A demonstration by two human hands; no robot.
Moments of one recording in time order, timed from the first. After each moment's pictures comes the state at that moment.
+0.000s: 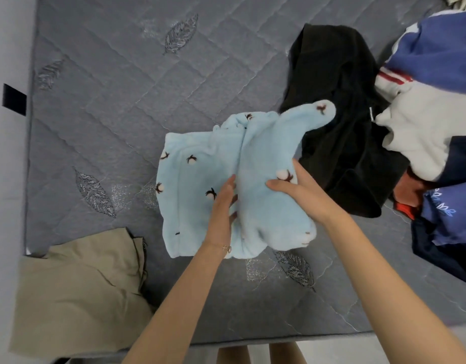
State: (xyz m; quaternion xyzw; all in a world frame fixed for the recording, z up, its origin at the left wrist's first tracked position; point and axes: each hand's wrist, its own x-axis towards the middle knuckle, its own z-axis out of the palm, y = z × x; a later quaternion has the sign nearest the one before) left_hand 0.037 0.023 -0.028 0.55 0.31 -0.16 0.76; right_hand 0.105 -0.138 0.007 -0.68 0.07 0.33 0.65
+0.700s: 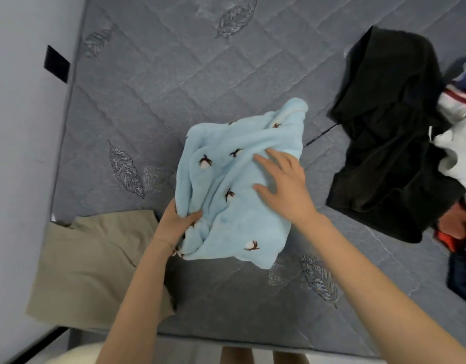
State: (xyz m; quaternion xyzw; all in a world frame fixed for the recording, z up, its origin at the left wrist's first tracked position) left_hand -0.011 0.191 -0.070 0.68 0.36 -0.17 0.61; right_hand 0.107 -0.038 -0.065 -0.92 -0.22 0.12 0.29
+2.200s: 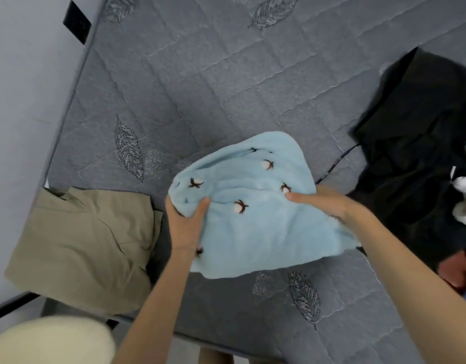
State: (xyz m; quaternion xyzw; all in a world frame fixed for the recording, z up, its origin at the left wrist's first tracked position) left_hand -0.008 0.129 -0.086 0.62 0.52 0.10 0.58; right_hand 0.177 -0.105 -0.080 -0.75 0.04 0.57 0.32
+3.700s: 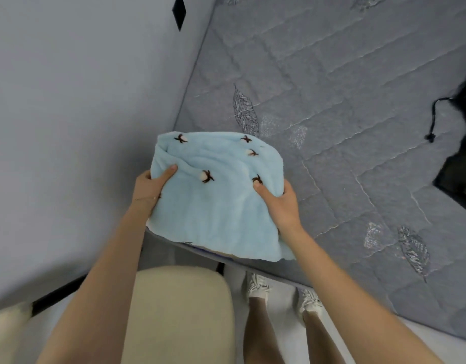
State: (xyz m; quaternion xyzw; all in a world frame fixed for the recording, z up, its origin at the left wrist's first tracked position) left_hand -0.224 0.453 -0.038 0.64 0.54 -0.05 0.55; right_hand -0.139 0.201 -0.053 -0.70 0.14 0.34 0.61
